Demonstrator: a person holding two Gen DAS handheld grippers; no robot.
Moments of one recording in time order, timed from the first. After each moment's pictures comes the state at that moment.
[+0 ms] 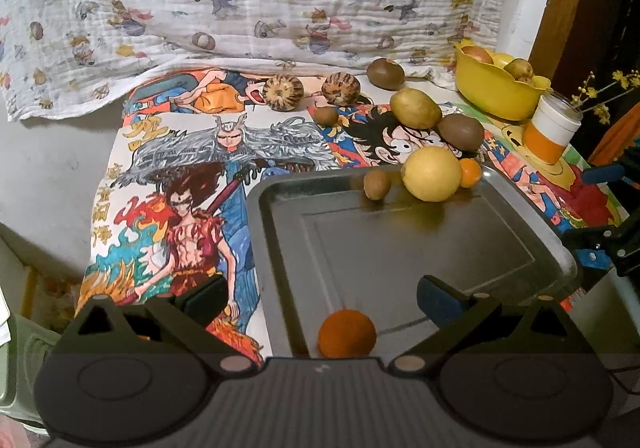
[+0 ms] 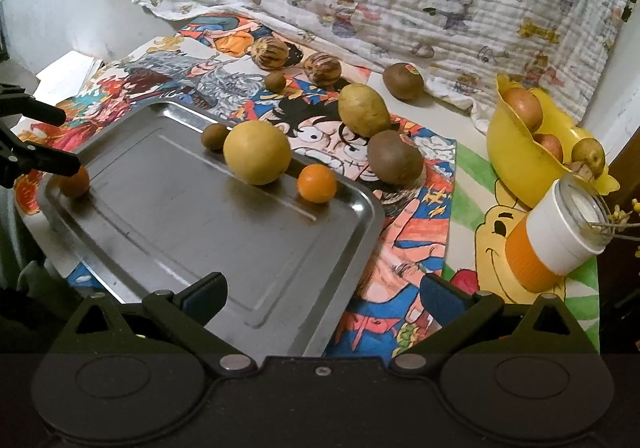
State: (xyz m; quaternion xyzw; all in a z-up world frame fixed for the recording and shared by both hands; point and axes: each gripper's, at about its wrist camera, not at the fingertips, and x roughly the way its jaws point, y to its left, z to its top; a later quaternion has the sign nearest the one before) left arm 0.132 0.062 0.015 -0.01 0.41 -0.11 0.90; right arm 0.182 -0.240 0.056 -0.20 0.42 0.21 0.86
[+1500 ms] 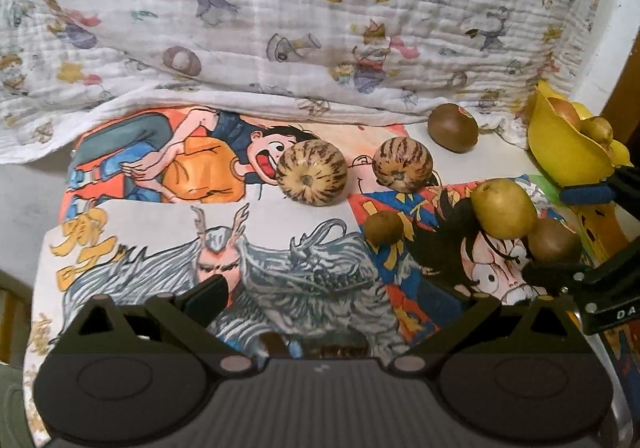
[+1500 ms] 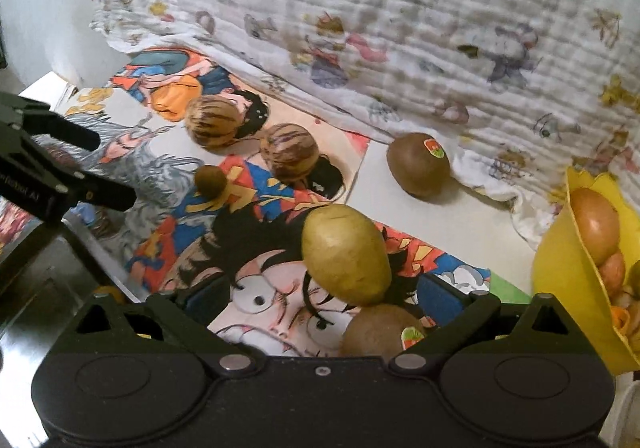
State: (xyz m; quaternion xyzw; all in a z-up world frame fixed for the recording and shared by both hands) left arm 0.328 0.063 -0.012 -0.04 0.43 -0.10 0.90; right arm 0.369 -0.172 0.025 -0.20 0.41 0.23 0.86
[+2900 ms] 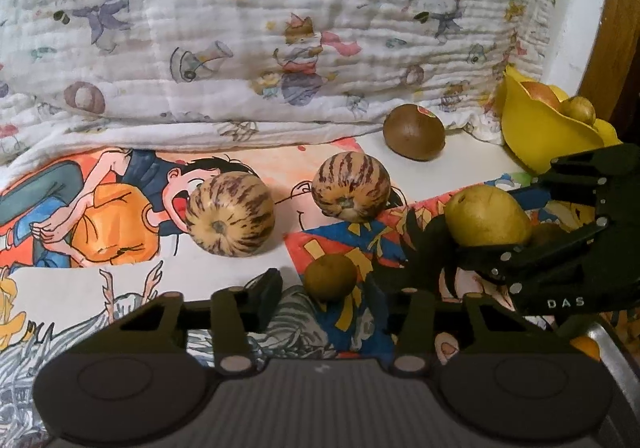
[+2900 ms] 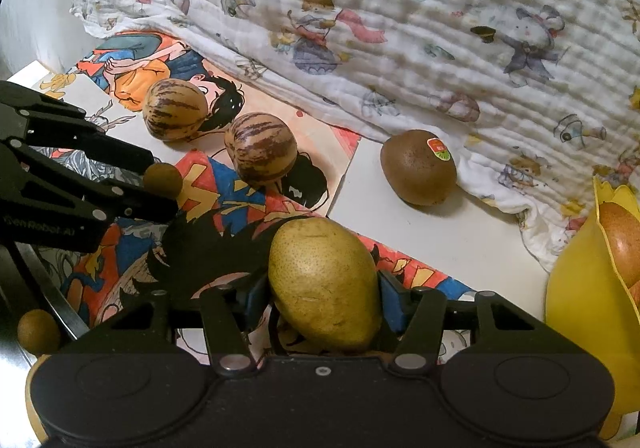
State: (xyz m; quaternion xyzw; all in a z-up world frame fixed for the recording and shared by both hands) left arm 0.363 0.021 -0.035 0.00 0.38 -0.16 0.91; right arm 0.404 -0.161 -0.005 -0.22 0.40 0.21 0.86
